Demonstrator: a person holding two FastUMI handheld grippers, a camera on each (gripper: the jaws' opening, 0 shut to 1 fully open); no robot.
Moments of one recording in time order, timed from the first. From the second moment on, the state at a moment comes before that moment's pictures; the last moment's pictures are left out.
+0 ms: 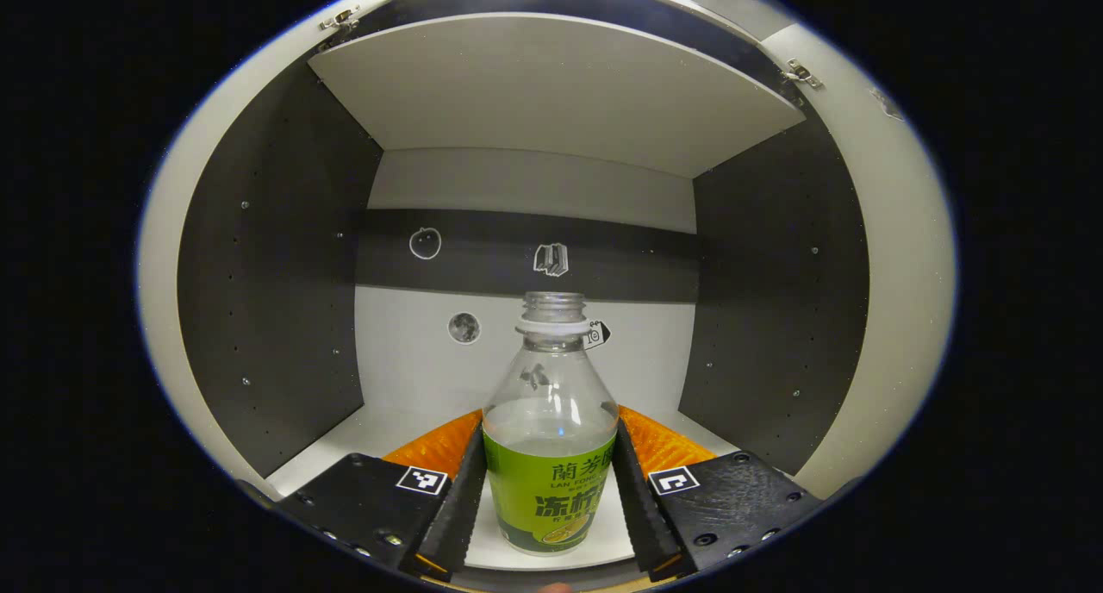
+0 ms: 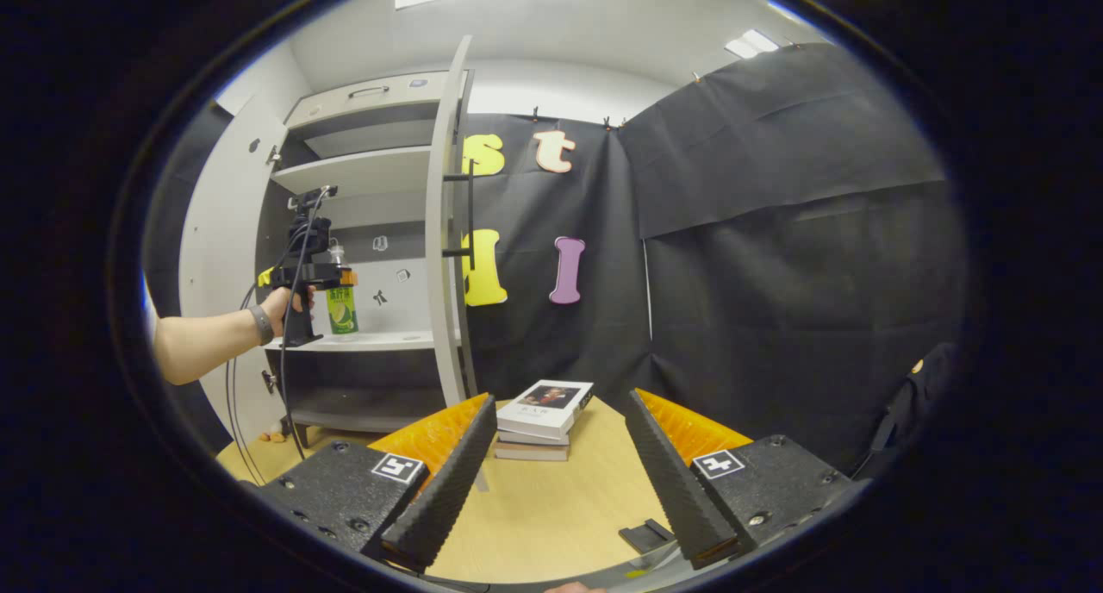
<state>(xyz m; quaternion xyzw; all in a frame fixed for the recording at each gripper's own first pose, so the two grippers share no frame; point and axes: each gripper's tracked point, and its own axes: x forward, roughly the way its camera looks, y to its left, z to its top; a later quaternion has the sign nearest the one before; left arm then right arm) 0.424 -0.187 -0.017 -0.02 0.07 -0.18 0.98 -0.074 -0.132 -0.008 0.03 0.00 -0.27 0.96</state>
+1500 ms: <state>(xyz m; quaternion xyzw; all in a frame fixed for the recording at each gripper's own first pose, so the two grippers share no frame) 0.064 -0.102 -0.150 0.06 0.05 -0.11 0.99 -0.095 -0.151 0.106 0.00 -0.07 -0.20 0.98</state>
